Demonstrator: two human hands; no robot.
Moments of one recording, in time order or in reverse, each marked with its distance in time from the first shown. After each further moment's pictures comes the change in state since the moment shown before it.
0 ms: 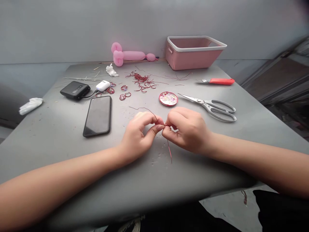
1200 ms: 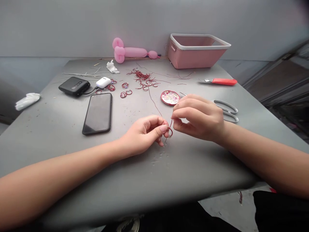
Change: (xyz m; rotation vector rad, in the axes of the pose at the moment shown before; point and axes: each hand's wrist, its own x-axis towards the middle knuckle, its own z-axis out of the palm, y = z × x) left_hand 0.007 0.004 -0.004 -0.714 -0.346 -0.456; right_hand 0.010 0.032 -0.011 0.165 -0.035 -0.079
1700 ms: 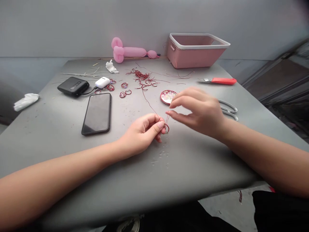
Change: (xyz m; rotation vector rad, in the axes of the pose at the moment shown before) left_hand -0.001 -0.001 0.004 0.068 0.092 0.043; right_hand 0.000 0.012 -0.006 -0.160 -0.043 0.084
